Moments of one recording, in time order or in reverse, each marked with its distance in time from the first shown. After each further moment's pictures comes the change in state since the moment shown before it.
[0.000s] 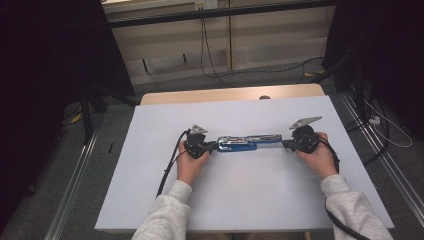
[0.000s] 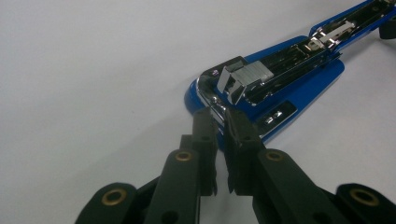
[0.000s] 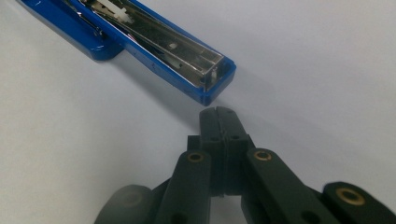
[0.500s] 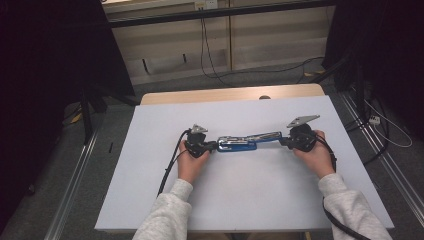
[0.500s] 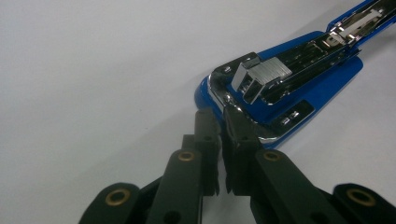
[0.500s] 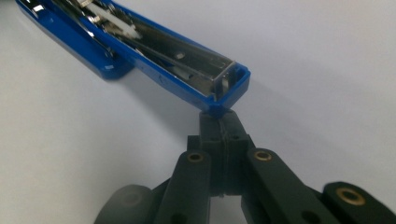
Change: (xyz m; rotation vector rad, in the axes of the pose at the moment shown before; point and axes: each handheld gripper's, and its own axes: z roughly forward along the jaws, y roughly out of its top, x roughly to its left) left arm 0.004 0.000 0.006 0.018 0.016 -0.004; right arm 0.005 0.009 -0.003 -0.061 0.016 -0.015
